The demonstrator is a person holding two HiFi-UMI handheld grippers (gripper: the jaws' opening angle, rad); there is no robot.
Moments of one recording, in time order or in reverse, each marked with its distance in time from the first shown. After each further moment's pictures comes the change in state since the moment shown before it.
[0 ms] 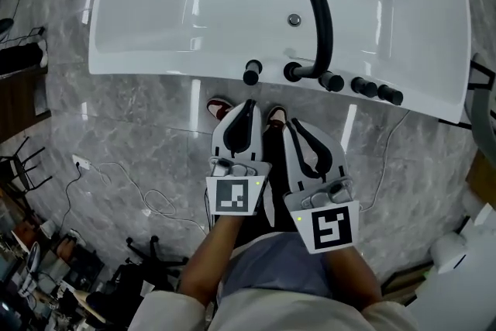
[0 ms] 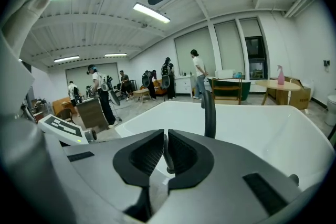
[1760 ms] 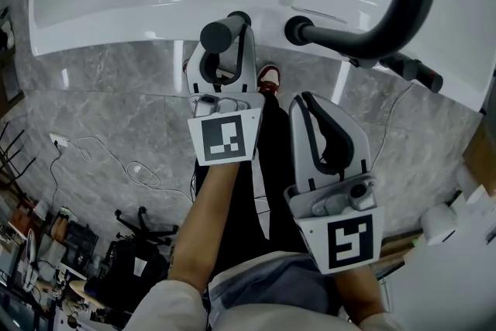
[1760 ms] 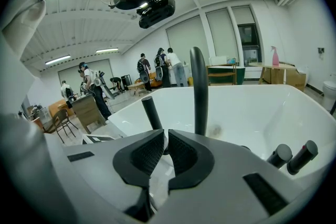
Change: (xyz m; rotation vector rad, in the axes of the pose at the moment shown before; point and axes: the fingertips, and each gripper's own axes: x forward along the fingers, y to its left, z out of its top) left arm 0.096 0.041 -0.115 0.041 0.010 0.093; right arm 0.038 -0.028 -0.093 0.093 0.060 -0.031
